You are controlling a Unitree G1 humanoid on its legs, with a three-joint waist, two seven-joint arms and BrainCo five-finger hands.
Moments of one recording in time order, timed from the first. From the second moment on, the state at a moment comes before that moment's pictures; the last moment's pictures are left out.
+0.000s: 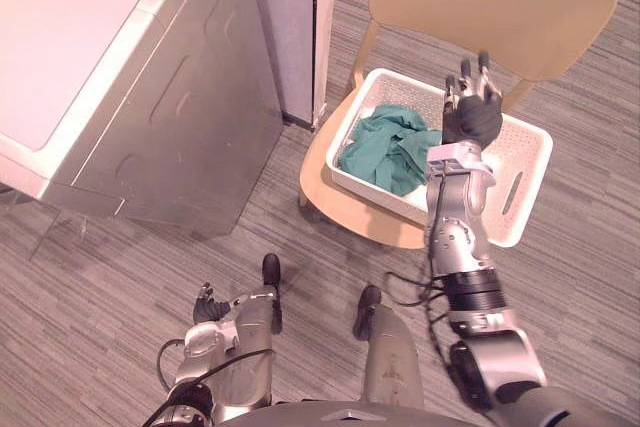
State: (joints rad) left arm -0.05 0.01 0.13 0.86 -0.10 -0.08 0.21; right arm -0.53 -0.37 0.07 0.06 0.55 -0.23 -0.27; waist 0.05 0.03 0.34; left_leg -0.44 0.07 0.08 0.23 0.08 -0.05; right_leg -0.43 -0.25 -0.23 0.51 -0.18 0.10
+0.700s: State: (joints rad) left arm -0.06 0.04 0.07 0.84 -0.07 -0.13 0.14; right arm -0.92 -0.63 0.43 0.67 -0.44 -0.02 -0.05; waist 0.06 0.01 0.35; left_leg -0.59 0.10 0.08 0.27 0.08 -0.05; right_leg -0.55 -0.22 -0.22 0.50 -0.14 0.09
